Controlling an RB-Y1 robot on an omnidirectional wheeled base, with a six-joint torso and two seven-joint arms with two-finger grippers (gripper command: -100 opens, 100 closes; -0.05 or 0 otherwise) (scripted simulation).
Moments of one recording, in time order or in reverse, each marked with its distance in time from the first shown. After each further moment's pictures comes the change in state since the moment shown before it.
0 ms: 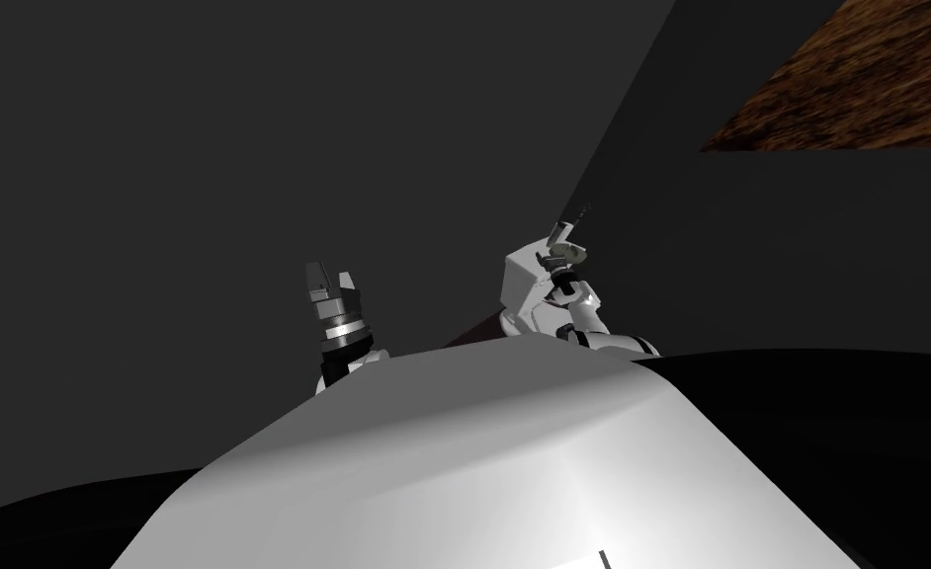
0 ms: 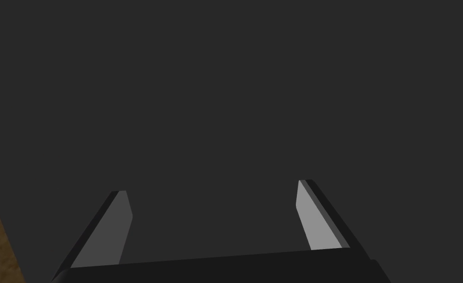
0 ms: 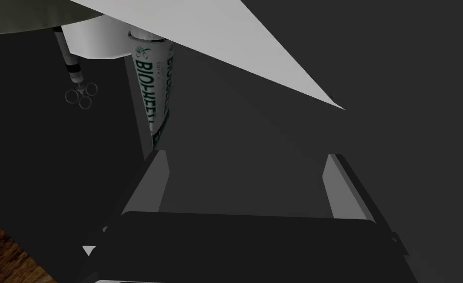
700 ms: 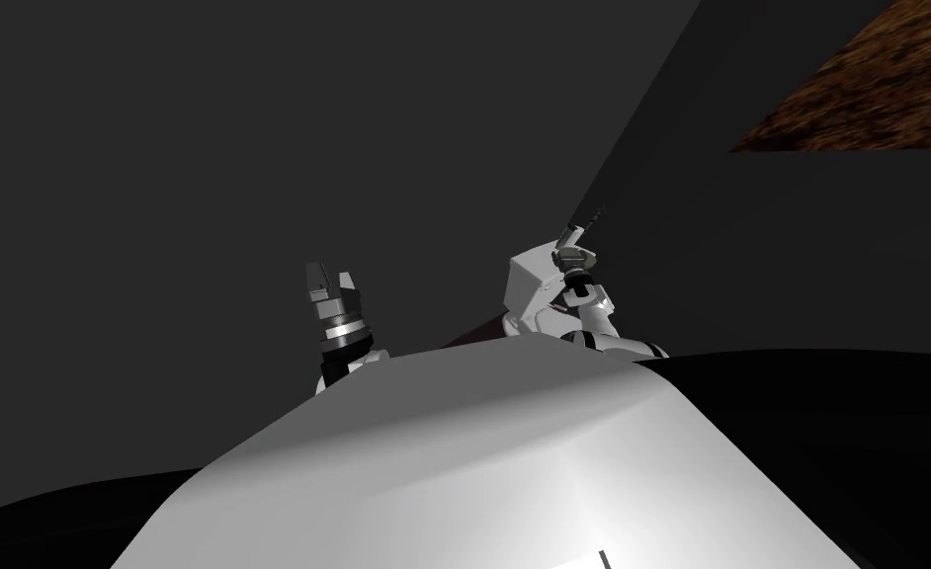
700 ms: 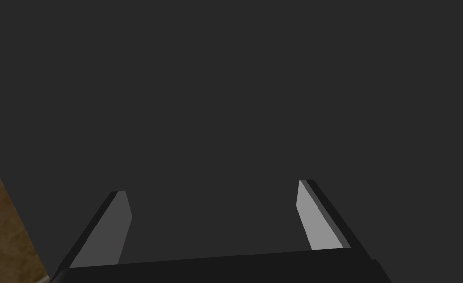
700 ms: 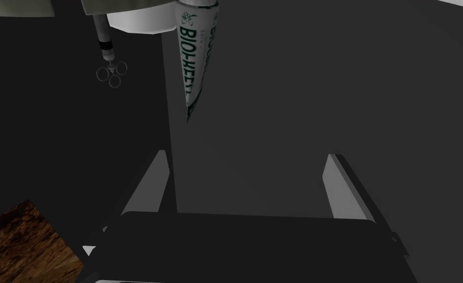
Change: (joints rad) left arm 0.000 0.000 0.000 0.000 0.000 0.000 0.000; right arm 0.023 -0.022 -0.120 0.028 -0.077 0.004 0.110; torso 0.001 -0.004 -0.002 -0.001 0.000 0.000
